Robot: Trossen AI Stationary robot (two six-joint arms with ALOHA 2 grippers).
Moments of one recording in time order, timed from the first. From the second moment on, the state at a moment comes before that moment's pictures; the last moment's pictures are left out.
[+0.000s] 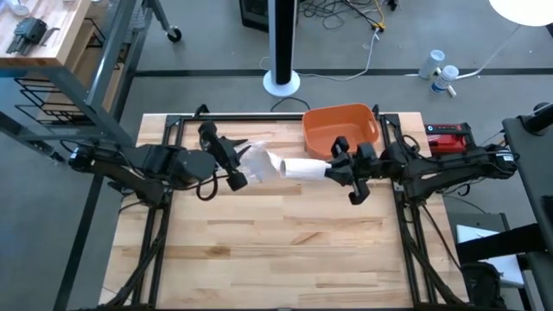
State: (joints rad) left arm -0.24 1.25 1.36 -0.59 -0.87 -0.02; right arm 0.01 1.00 0.64 0.71 -0.13 0.26
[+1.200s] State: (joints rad) left arm -0.26 1.47 1.36 -0.03 -0.57 0.20; right arm 0.02 1.07 0.68 0.68 0.02 0.24
